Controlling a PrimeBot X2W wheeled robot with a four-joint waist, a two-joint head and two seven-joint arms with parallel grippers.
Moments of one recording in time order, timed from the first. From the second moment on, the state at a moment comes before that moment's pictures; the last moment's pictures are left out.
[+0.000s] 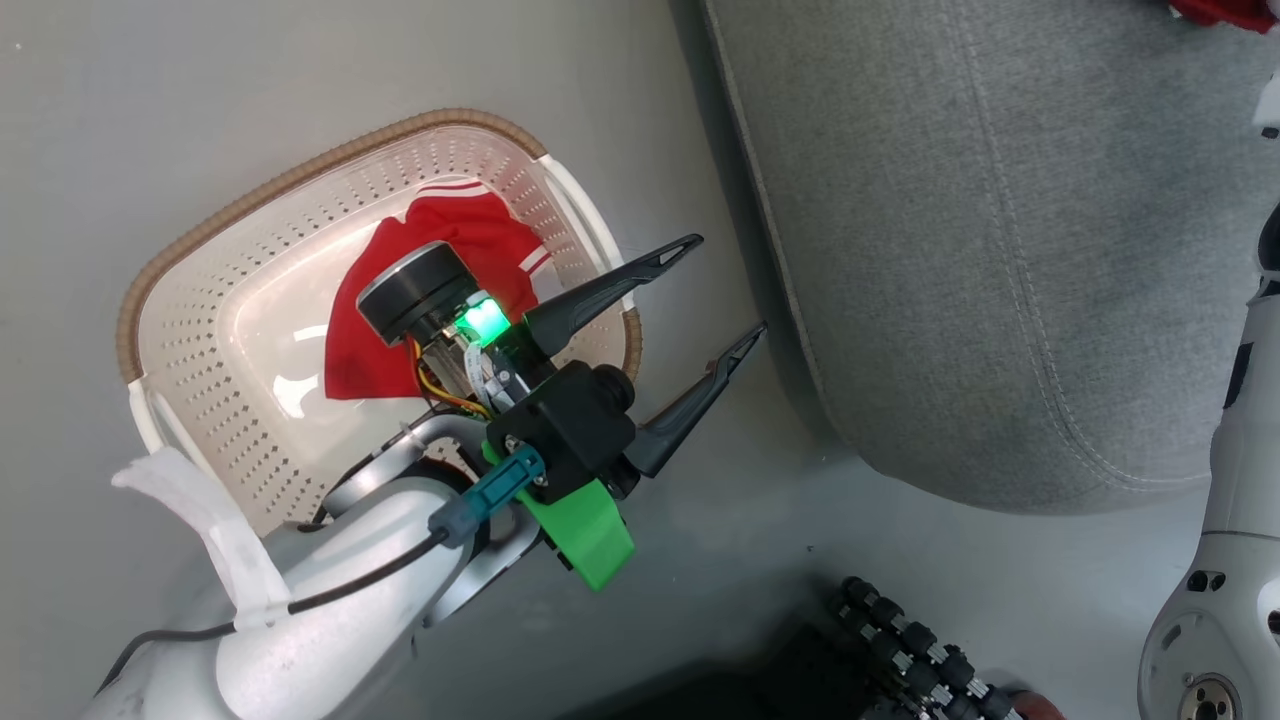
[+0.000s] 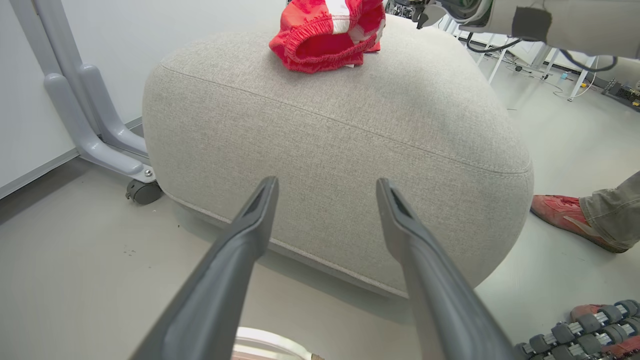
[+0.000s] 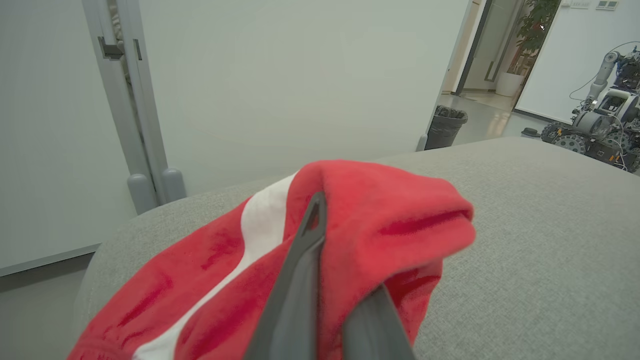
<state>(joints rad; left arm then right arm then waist) -0.70 0.40 -0.88 -0.10 -0.31 -0.12 0.00 -0.86 -0.08 -0.46 0.38 0.05 0.13 -0.26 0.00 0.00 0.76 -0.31</state>
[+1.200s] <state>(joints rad) -0.24 0.14 -0.43 0.30 -0.48 -0.01 -0.26 -0.17 -0.05 0.06 0.16 0.06 0.13 -0.26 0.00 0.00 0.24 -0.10</state>
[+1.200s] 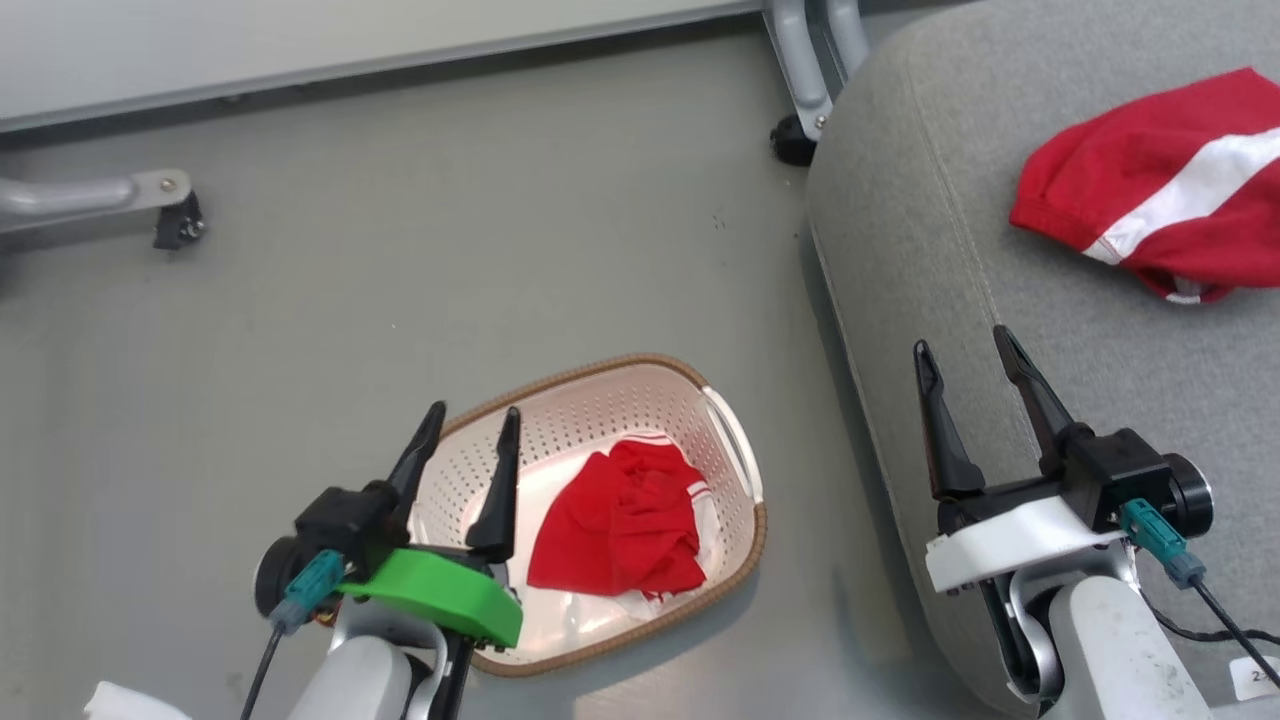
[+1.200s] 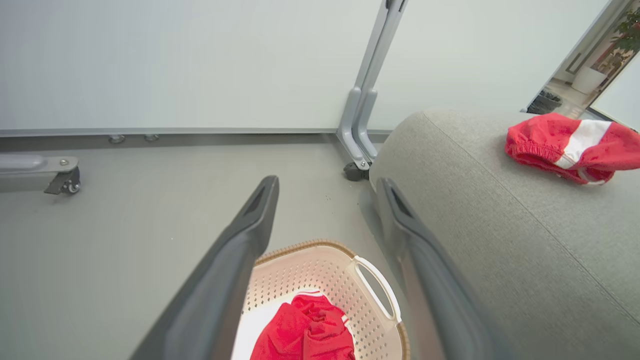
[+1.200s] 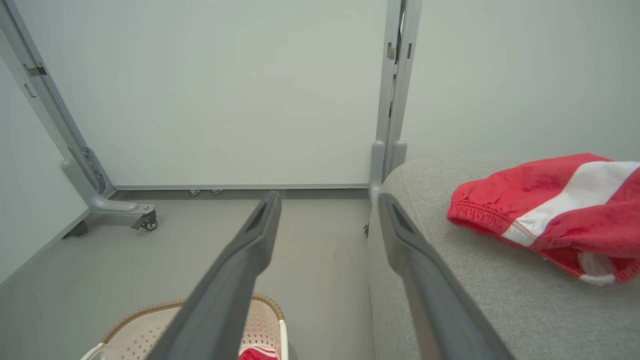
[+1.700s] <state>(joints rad) 0.13 0.05 -0.10 0.02 -0.20 -0.06 -0.26 0.05 -0.05 0.09 -0.03 0.07 0.13 -0.26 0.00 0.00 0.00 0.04</state>
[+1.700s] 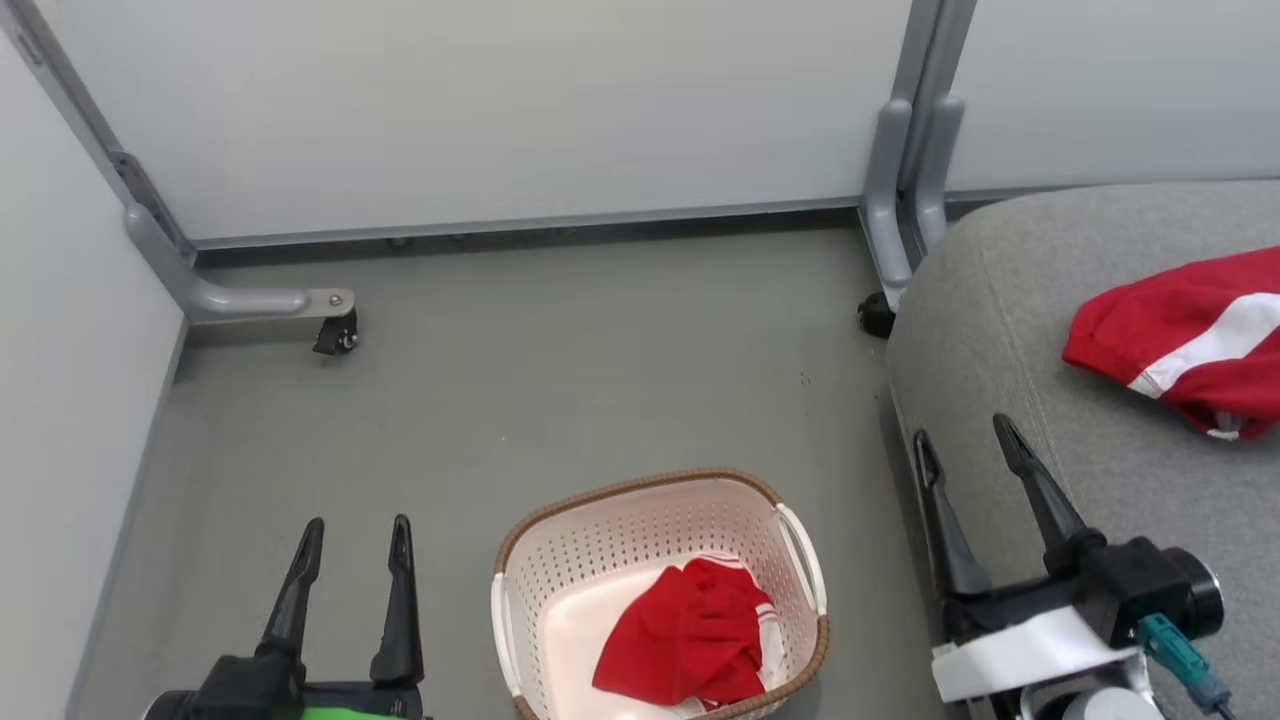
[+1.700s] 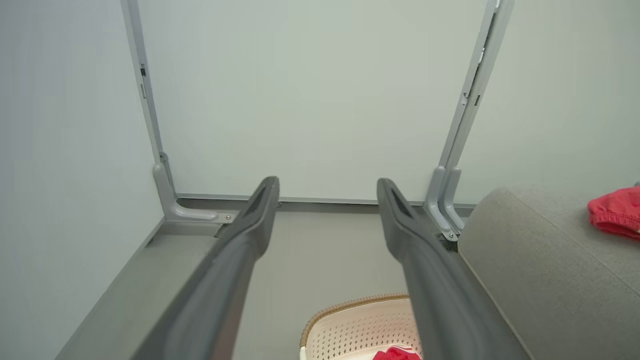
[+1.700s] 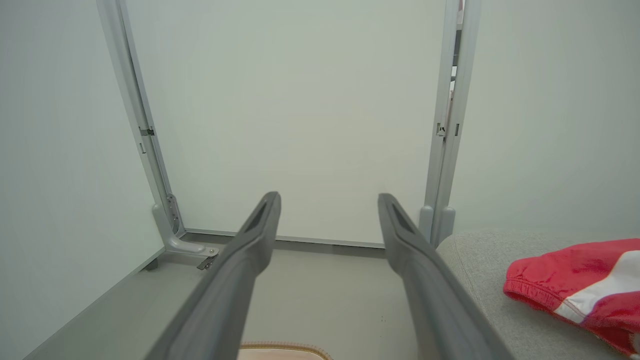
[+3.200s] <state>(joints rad) 0.25 0.05 -0.13 -0.07 -0.18 -0.04 -0.26 0.19 -0.05 0.05 -0.03 0.08 0.13 -0.26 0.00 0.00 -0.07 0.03</state>
